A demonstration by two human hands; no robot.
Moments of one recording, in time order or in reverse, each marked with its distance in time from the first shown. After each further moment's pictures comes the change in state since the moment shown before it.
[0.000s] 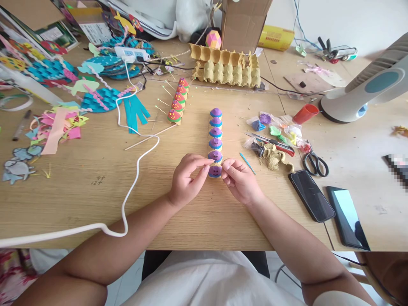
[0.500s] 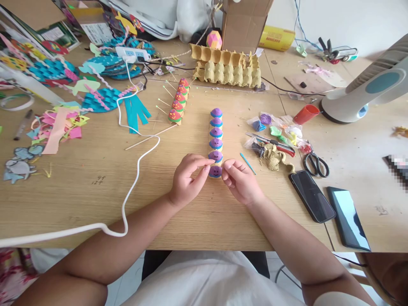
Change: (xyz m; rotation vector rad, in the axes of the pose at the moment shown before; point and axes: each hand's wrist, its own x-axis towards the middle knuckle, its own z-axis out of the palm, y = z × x) left_hand 0.001 0.001 0.001 -0.005 0.001 0.008; right_hand 0.000 0.001 -0.001 0.005 -0.004 -0.011
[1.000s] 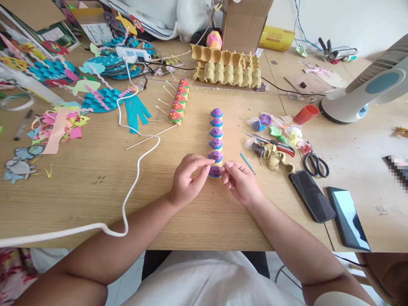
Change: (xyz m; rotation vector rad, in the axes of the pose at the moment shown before) left_hand -0.001 0.000 -0.001 0.023 0.000 -0.020; right_hand -0.001 0.000 0.000 -0.069 -0.014 0.034
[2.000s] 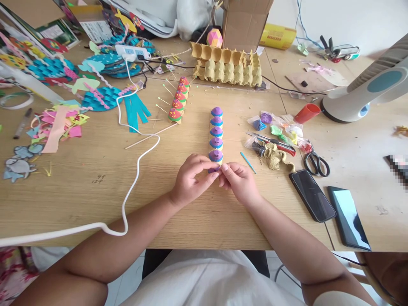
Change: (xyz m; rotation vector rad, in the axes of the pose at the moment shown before) left_hand 0.003 0.001 0.000 -0.038 -0.107 0.070; right_hand -0.005 0.003 0.002 -0.308 -0.001 -0.136
